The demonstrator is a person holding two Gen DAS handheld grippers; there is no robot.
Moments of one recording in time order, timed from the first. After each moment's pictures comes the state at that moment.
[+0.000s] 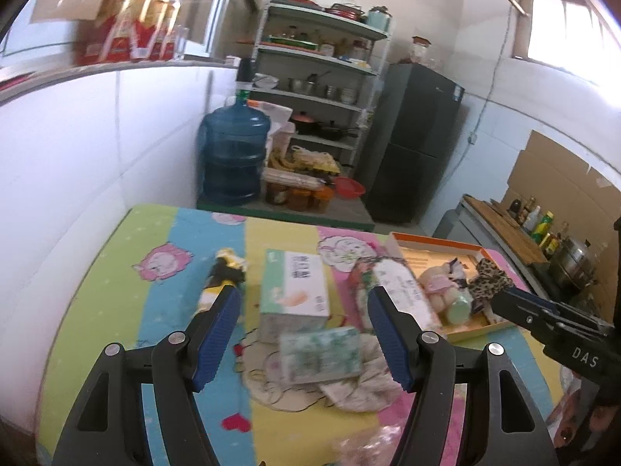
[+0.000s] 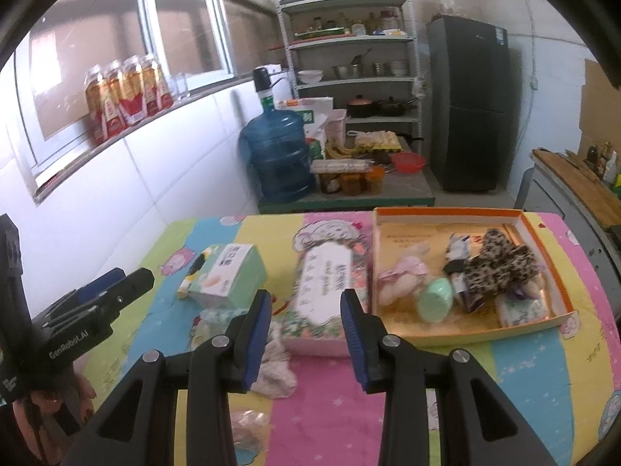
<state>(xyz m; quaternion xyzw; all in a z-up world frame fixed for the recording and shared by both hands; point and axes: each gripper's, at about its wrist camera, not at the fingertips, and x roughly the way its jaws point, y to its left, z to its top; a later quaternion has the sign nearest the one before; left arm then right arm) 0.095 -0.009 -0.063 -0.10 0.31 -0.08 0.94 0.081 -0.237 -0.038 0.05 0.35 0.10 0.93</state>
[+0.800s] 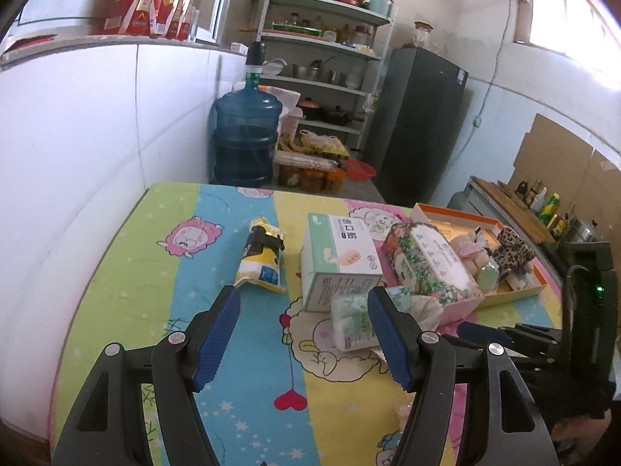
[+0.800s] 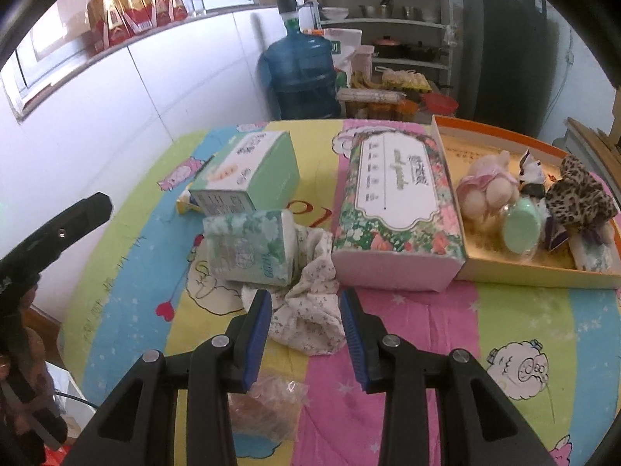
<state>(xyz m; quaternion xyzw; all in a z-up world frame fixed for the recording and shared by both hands) 0.087 0.024 -0.098 -0.07 0.33 -0.08 0.94 0.099 -0.185 -0.135 0.02 0.45 0.13 0.88</state>
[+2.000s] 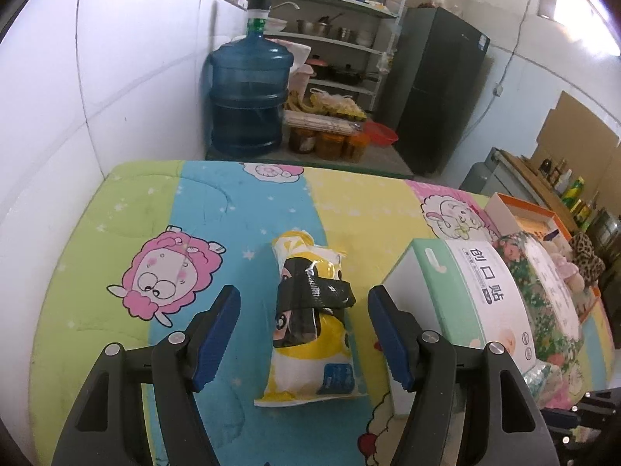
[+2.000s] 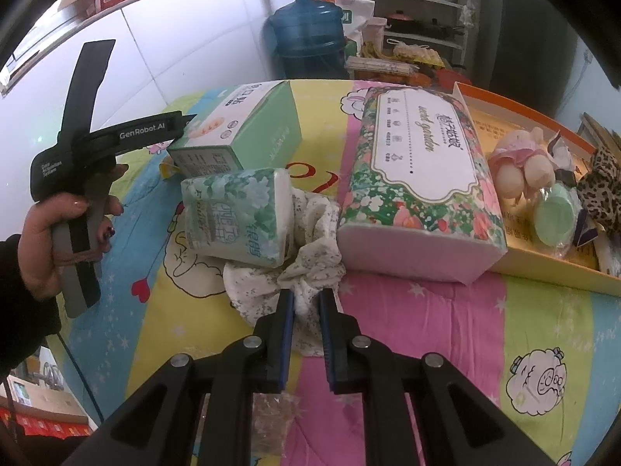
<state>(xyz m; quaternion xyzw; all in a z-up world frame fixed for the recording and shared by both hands) 0.252 0.048 -0.174 -0.07 0.40 -0.08 0.91 0.127 -0.176 -0.162 -0.01 0.50 0.15 0.86</state>
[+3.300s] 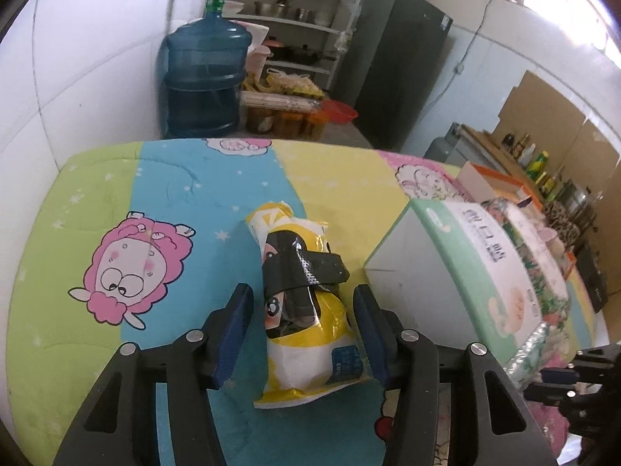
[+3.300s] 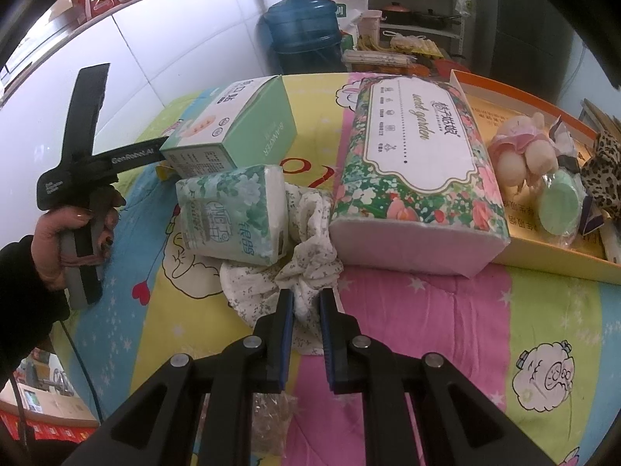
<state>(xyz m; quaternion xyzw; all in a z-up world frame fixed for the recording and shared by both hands) 0.262 0.056 -0.196 -0.05 0.43 -0.16 0.89 0.130 -0.182 -0.168 0.01 0.51 0.15 0.85</state>
